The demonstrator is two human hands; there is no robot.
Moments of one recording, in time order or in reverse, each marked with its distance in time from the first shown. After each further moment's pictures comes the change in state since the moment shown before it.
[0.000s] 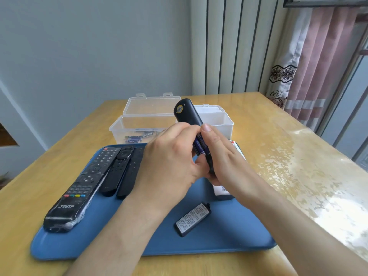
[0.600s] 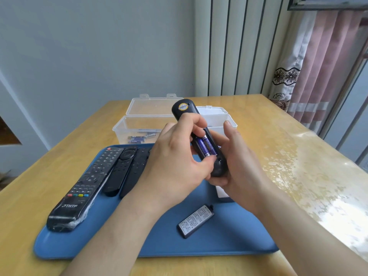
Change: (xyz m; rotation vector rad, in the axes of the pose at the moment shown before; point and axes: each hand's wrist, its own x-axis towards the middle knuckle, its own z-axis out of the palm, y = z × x) left_hand 0.001 0.001 -0.006 -0.340 -0.071 -0.122; right_hand 0.007 0.005 -0.003 0.468 -0.084 0.158
